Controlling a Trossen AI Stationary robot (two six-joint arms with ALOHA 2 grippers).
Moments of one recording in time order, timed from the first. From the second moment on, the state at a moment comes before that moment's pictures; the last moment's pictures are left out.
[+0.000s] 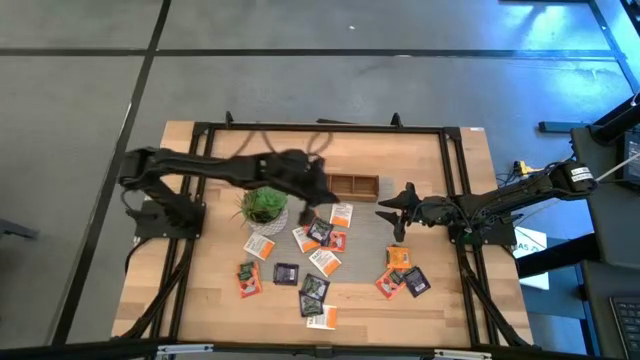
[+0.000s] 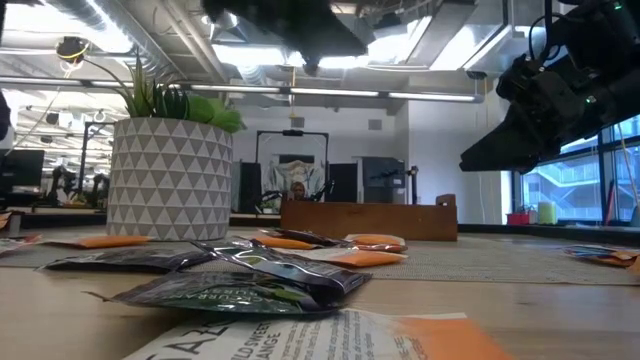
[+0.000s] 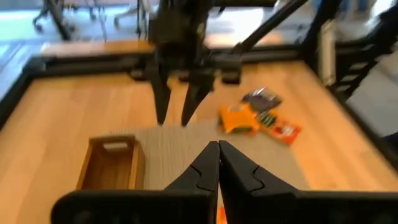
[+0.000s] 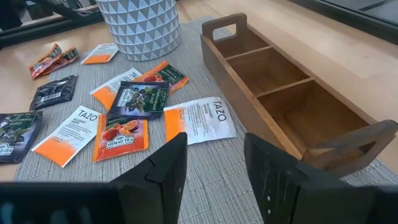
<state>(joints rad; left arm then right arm) 0.09 1.59 1.19 -0.09 0.18 0.08 0.15 0.97 0.15 0.40 0.37 0.34</state>
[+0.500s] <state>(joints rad) -0.01 1.94 1.28 -0.08 0.05 0.08 0.15 0.97 0.15 0.40 0.37 0.34</state>
